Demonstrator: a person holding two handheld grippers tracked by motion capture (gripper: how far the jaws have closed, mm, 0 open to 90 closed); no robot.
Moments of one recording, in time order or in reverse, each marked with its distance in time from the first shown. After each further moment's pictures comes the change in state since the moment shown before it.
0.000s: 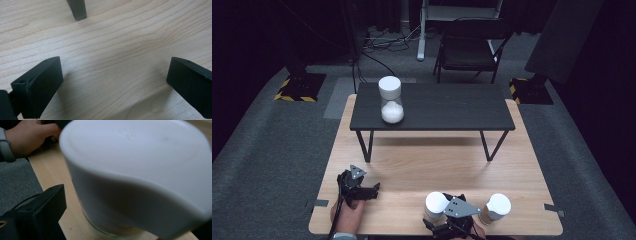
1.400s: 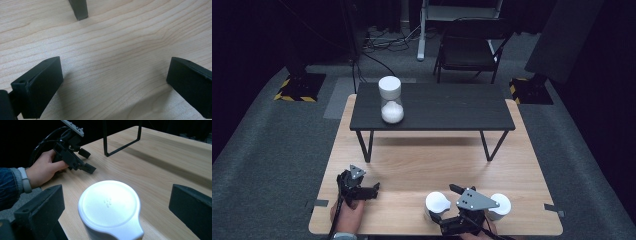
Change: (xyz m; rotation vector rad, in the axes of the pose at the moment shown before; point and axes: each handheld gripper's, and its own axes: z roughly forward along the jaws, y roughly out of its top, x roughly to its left) left arm 0.000 0.000 0.000 0.000 0.005 -0.005; right arm -0.004 0.031 -0.041 -0.097 -0.012 0.056
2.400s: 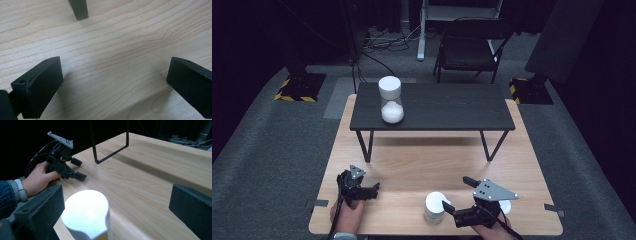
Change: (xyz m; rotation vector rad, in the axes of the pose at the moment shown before) left arm 0.000 0.000 0.000 0.000 0.000 0.000; right arm -0.022 0.011 -0.025 -0.028 -0.026 0.050
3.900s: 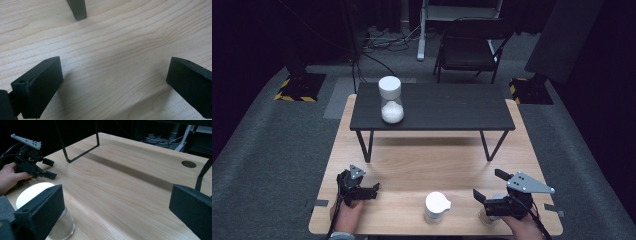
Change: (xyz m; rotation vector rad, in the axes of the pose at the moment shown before) left arm 0.004 0.000 0.000 0.000 -0.015 0.014; right arm -0.037 0.000 -0.050 0.004 -0.134 0.026
